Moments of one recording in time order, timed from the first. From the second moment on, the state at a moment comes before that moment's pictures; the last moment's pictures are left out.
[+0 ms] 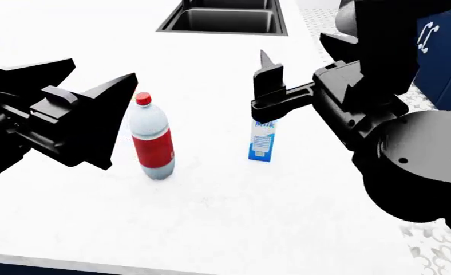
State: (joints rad) left arm -1.08 -1.08 0.17 0.64 -2.10 -0.81 -0.71; right arm 1.28 0.70 -0.63 -0.51 1.49 0.83 0.87
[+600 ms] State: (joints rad) left arm -1.44 -1.14 0.23 0.64 -2.32 -0.83 -0.89; right arm 1.61 0.83 -0.55 -0.61 1.81 0.93 1.16
